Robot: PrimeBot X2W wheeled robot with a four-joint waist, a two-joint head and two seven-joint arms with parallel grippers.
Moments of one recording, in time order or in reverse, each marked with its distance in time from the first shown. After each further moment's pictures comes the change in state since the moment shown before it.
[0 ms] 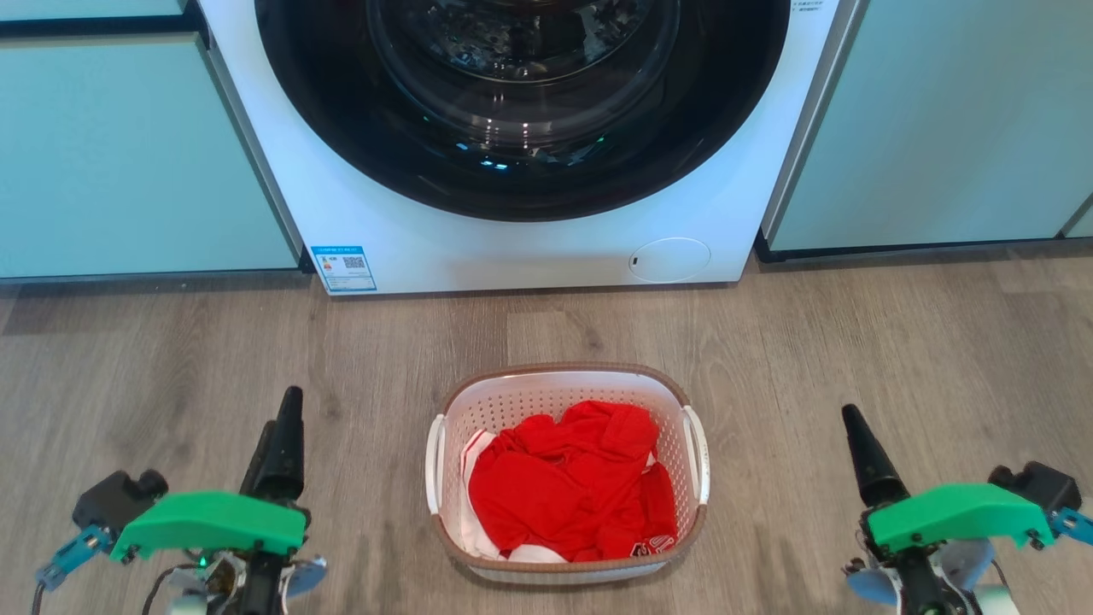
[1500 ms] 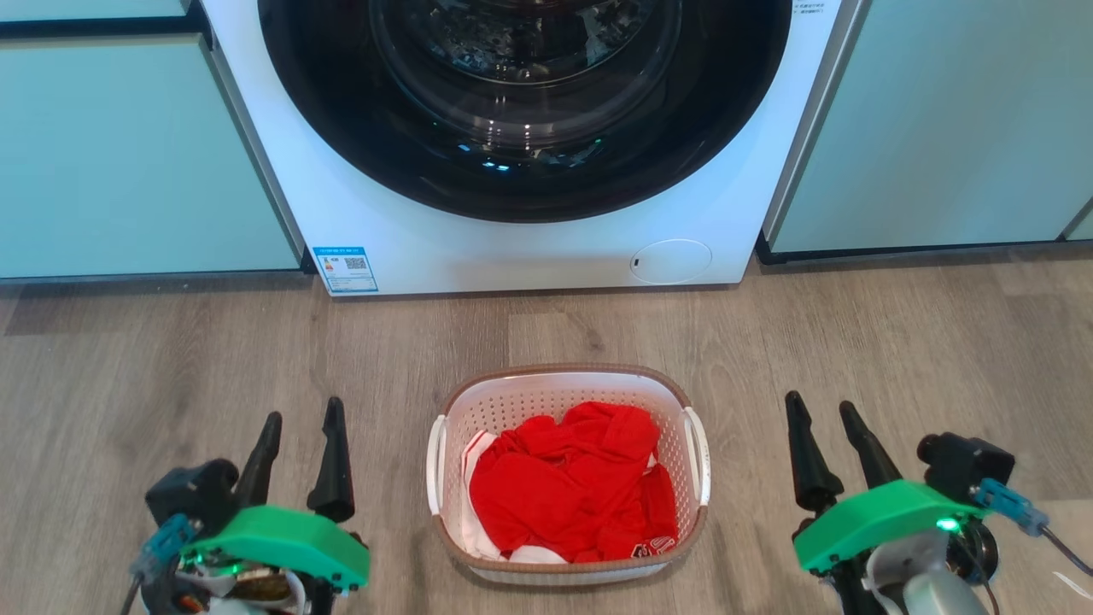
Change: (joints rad) left arm 0.044 0.040 -0.129 -0.067 0.617 0.097 -0.125; right arm 0.000 -0.005 0.128 -0.052 -0.569 0.000 -0.127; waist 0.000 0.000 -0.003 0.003
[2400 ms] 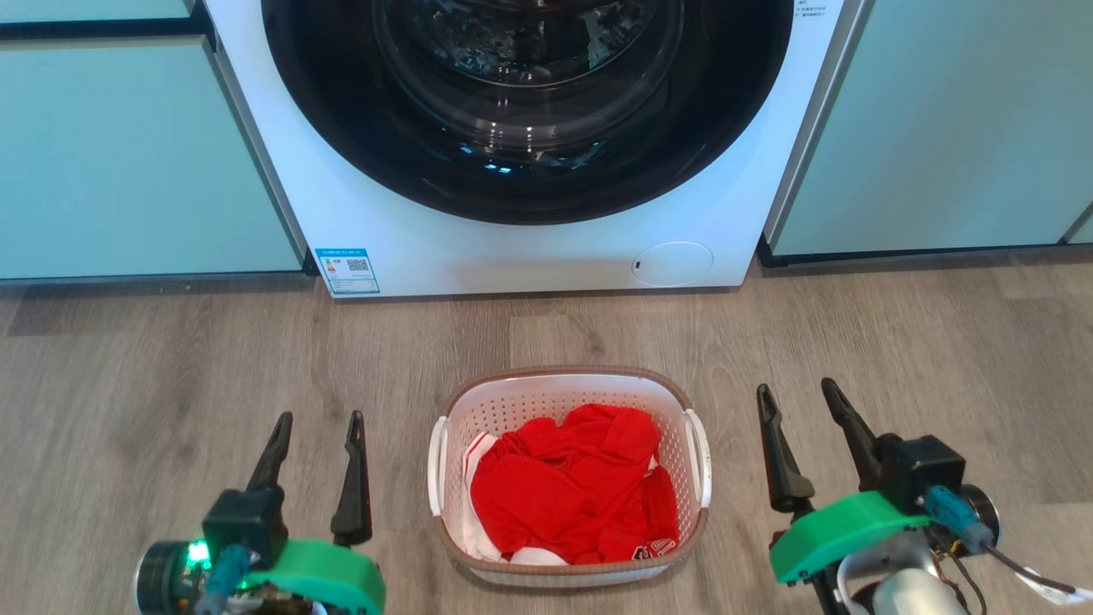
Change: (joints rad) left arm 0.044 0.004 -0.028 -0.029 0.303 0.016 -0.079; right arm 0.000 -0.003 0.048 -0.033 -0.307 0.000 -0.080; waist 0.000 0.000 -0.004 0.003
